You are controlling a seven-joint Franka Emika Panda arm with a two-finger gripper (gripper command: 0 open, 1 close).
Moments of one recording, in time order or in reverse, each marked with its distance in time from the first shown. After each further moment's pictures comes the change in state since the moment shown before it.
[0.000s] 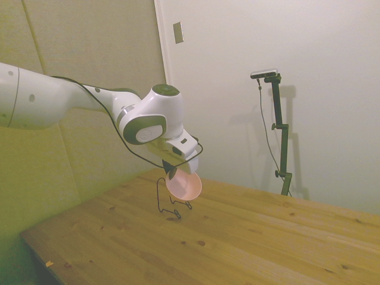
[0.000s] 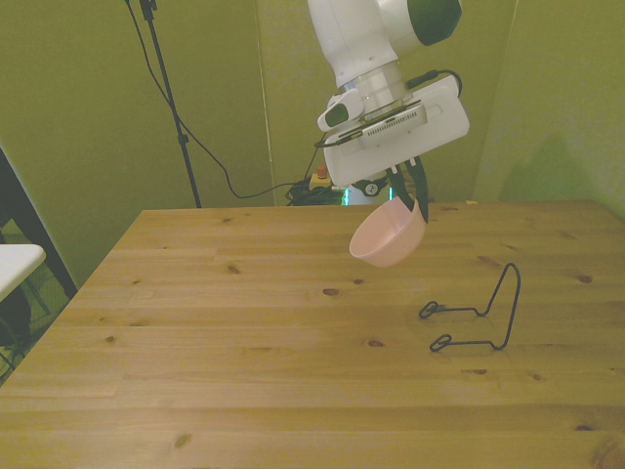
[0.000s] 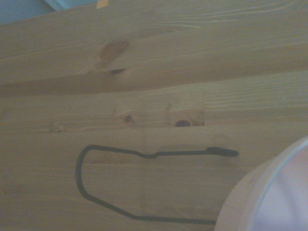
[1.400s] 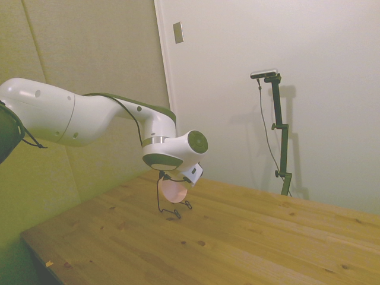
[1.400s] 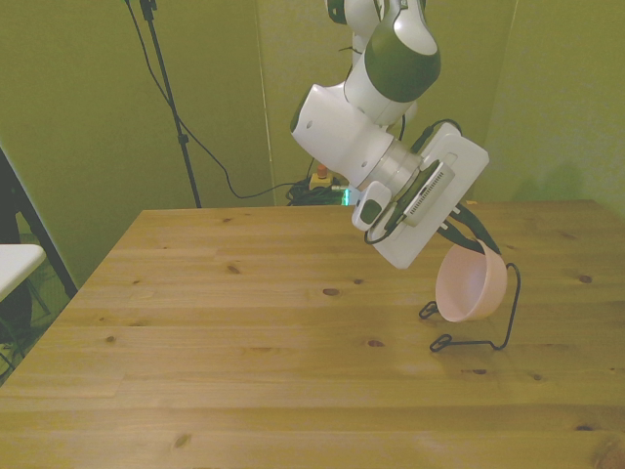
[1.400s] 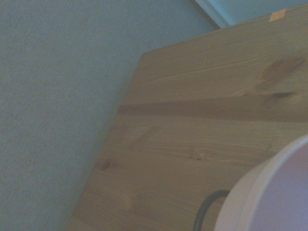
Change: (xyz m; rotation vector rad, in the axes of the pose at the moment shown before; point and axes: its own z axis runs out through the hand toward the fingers) arm 0.019 0.009 0.097 0.390 -0.284 -0.135
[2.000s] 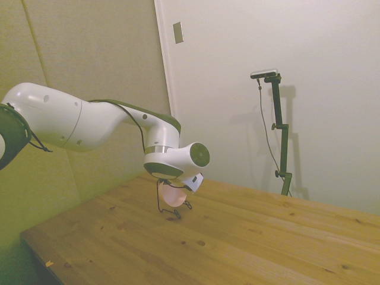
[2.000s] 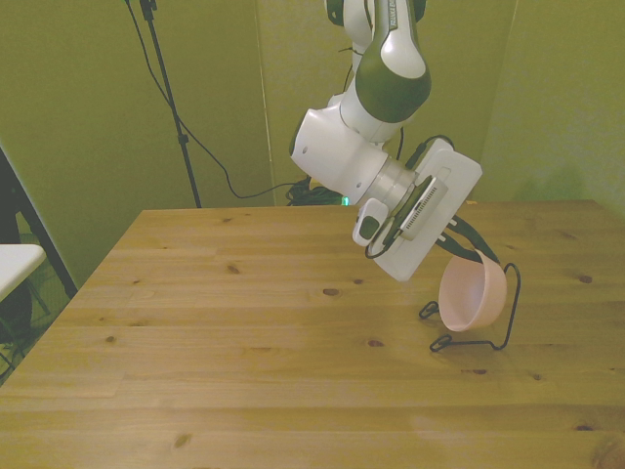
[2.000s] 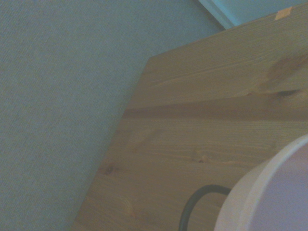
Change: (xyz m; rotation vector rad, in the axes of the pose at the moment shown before) arm 0.006 0.018 0.014 0.052 -0.005 -0.007
